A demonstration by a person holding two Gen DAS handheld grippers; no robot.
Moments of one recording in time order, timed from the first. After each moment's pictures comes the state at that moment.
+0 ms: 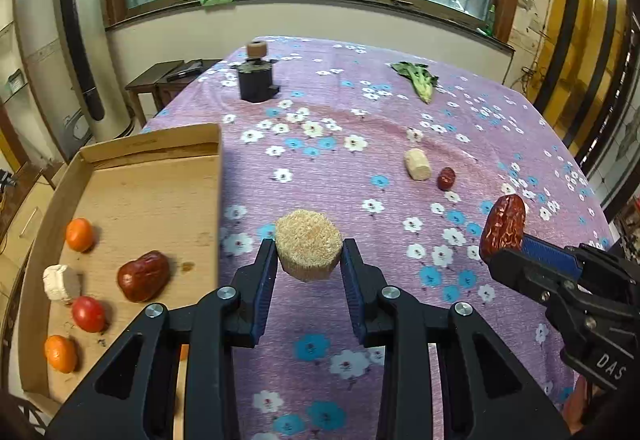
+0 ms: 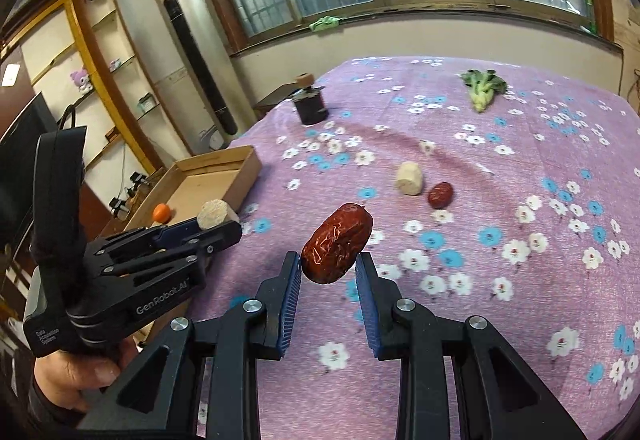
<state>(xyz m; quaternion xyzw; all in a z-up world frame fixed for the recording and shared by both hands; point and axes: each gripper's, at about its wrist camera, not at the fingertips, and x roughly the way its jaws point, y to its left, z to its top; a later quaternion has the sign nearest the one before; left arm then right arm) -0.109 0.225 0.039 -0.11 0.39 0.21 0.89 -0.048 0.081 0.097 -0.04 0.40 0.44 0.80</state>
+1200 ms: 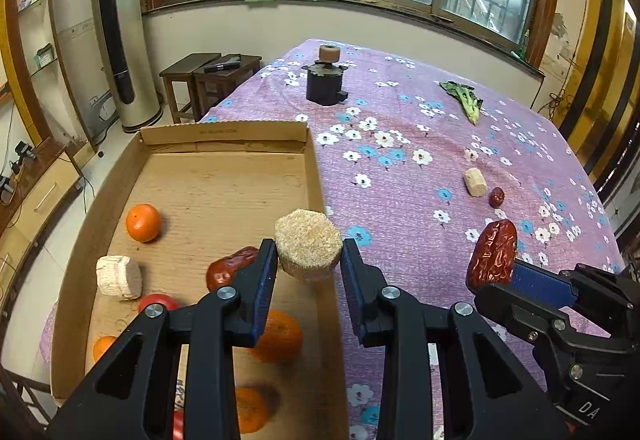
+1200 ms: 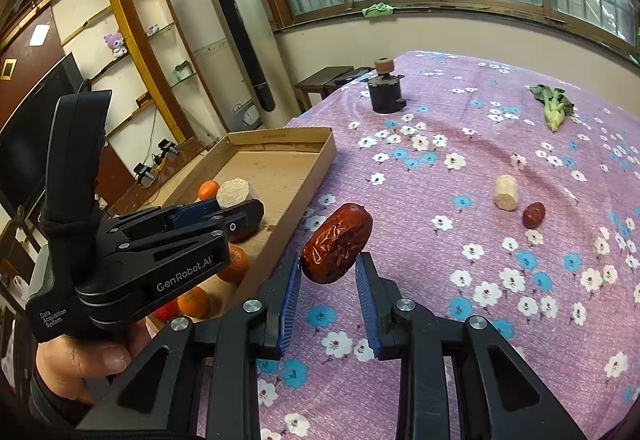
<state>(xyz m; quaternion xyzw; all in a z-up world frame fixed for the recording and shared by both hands) -0.145 0.279 0.040 -0.14 0.37 0.26 0.88 -0.083 0.157 0.096 -0.08 0.40 0.50 0.77</state>
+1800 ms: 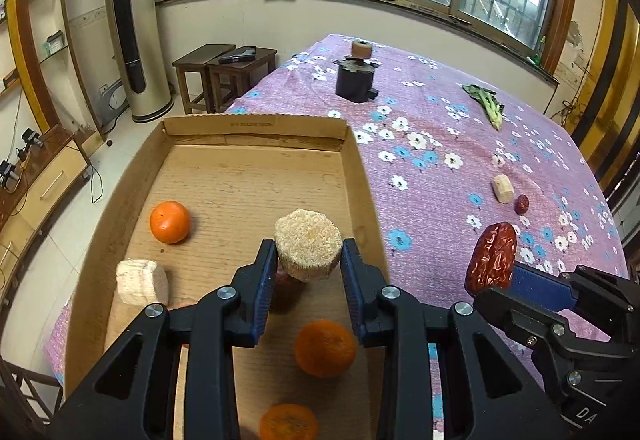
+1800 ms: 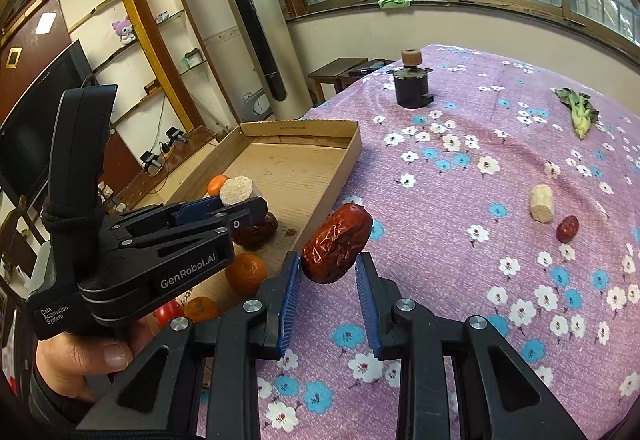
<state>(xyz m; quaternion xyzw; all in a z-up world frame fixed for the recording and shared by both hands) -0.155 0.313 0.032 -0.16 0.38 0.27 0.87 -0.088 0.193 0.088 -0.10 0.40 0.51 0.75</state>
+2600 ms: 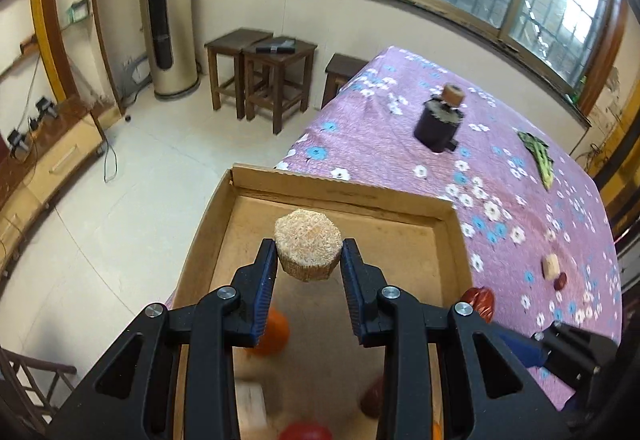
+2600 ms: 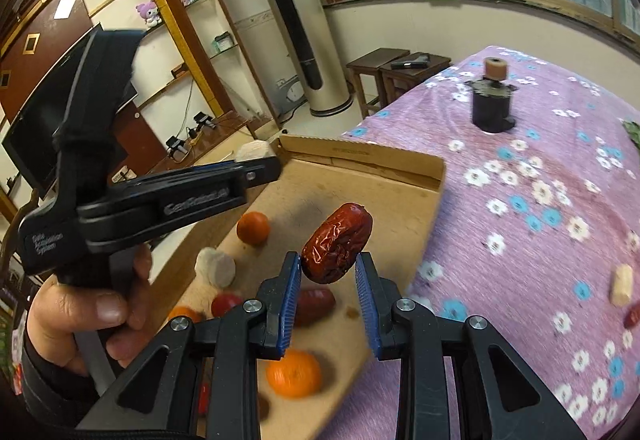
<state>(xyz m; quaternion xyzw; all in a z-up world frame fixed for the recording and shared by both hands) -0.137 0.434 0.038 -0.22 0.39 0.31 0.84 -0.082 0.310 0.080 -0.13 0.42 0.56 0.71</state>
